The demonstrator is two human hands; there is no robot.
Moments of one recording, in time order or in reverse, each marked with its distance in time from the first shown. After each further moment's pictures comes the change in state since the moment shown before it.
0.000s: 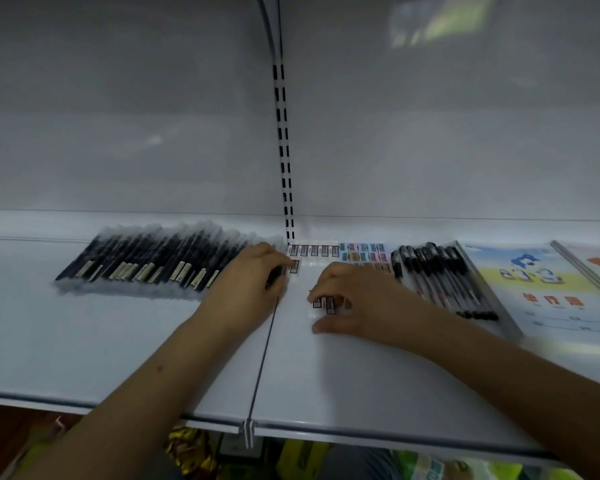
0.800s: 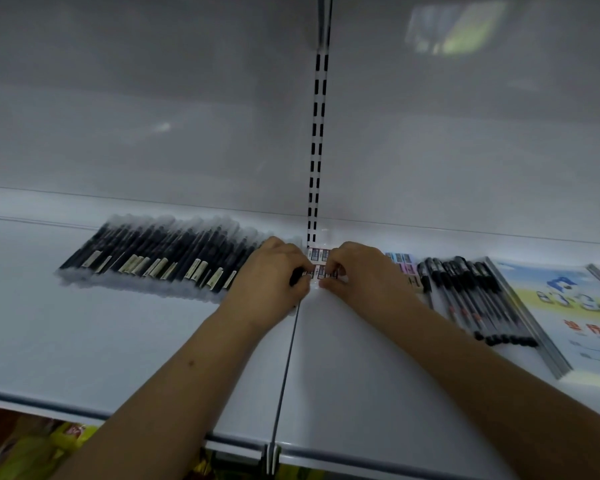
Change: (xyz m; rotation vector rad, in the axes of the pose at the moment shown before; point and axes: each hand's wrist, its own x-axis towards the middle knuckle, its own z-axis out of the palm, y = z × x) left_hand 0.017 -0.022 0.015 -0.033 0.048 0.060; right_hand 0.068 0.008 0.023 -0.104 0.227 0.205
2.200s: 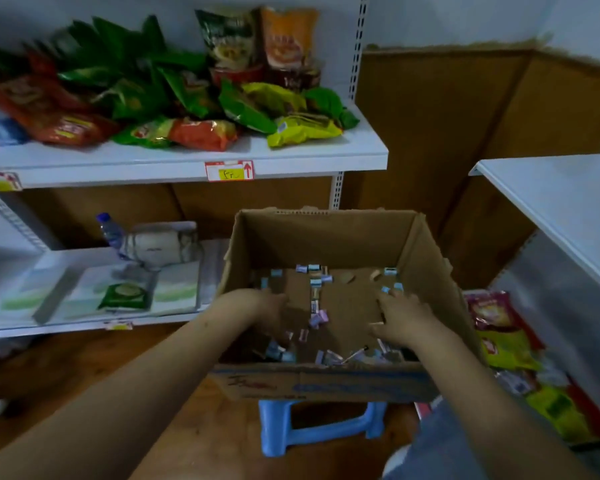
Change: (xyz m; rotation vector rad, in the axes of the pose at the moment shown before) left_hand -0.575 -0.039 -0.359 0.046 -0.716 -1.839; right_hand -0.115 -0.570 0.229 -0.182 -0.895 -0.800
